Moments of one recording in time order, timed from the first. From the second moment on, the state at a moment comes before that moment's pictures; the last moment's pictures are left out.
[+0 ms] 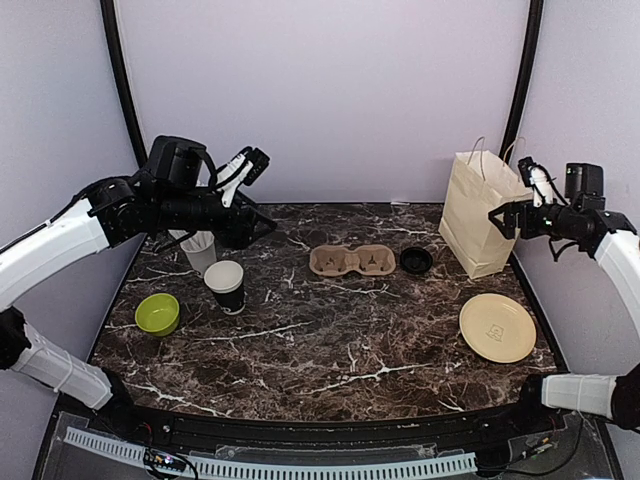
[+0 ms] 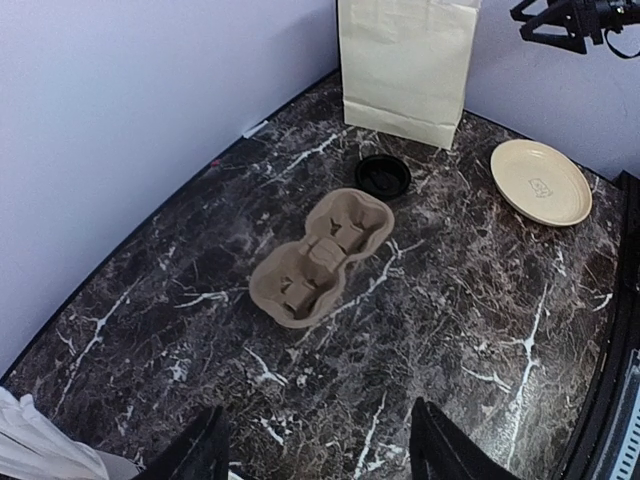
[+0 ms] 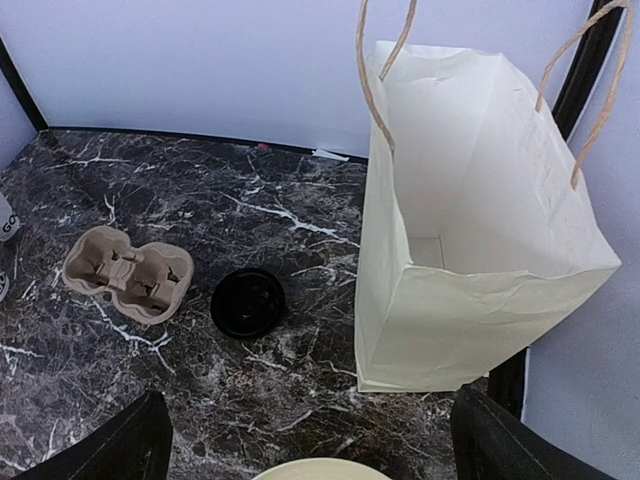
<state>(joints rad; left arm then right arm) -0.74 1.30 1.33 -0.53 0.07 0.14 -0.10 1.02 1.04 -0.57 -0.38 -0.19</state>
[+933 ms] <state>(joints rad) -0.73 1.55 1.40 -1.06 -0.07 -0.12 0.07 1.23 0.82 -0.49 -0.71 -0.55</state>
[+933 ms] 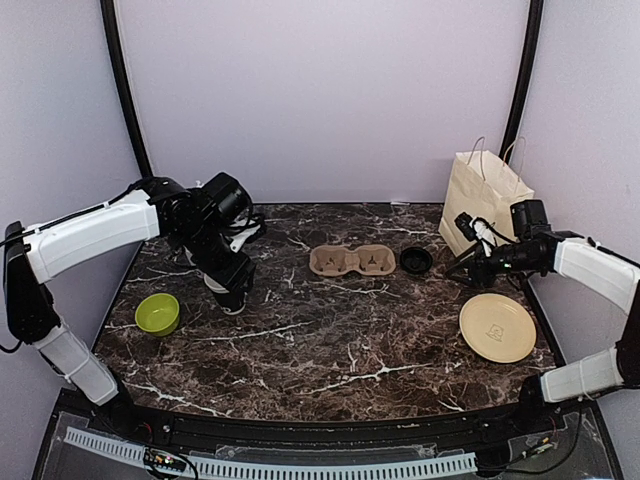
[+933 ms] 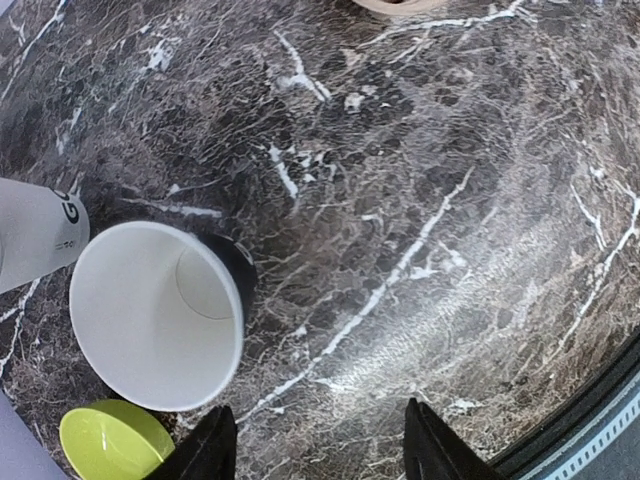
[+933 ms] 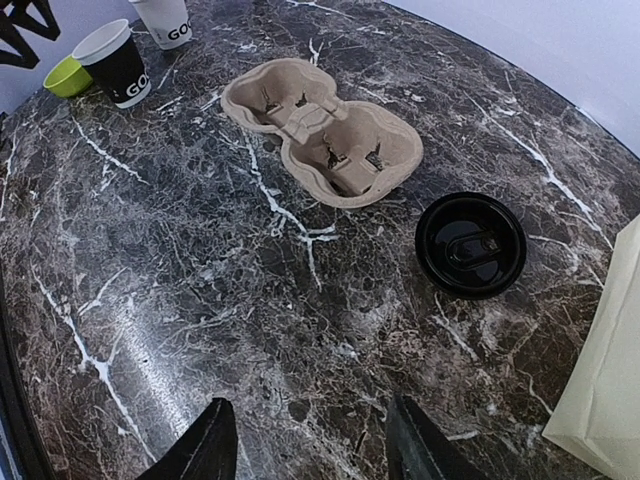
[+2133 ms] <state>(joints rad) -1.07 1.82 1.88 -1.12 0.00 0.07 0.07 1.25 0.80 -0.44 -0.66 -0.55</state>
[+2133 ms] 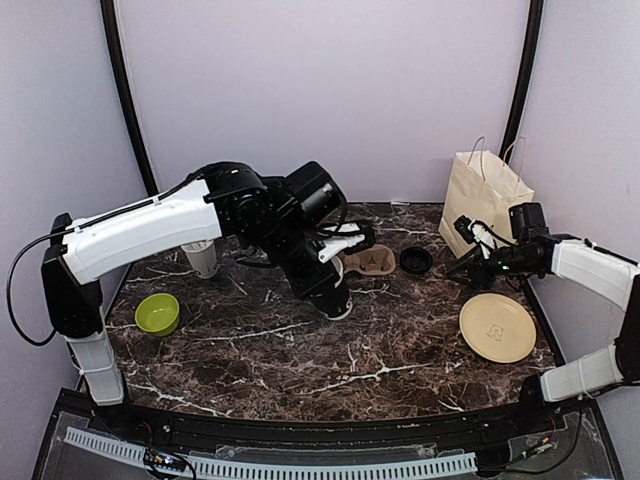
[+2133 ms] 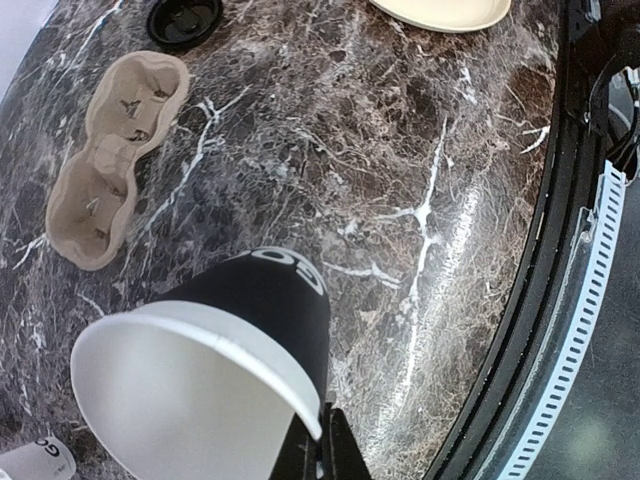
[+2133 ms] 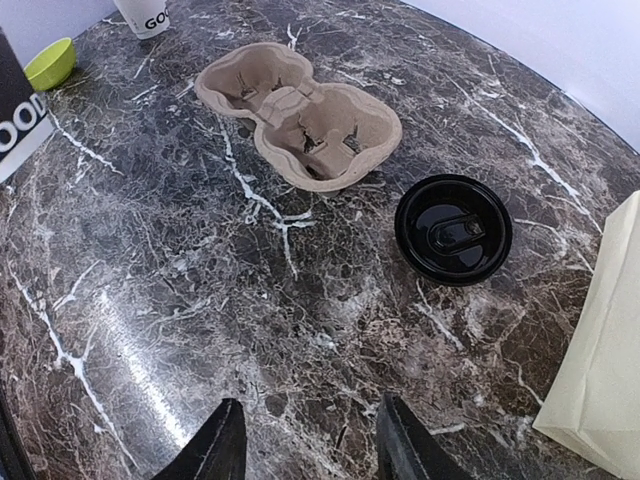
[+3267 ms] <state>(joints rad) -1.17 2.18 2.13 -1.17 -0.09 0.22 0.09 1.29 0.90 -0.49 -0.55 -0.57</state>
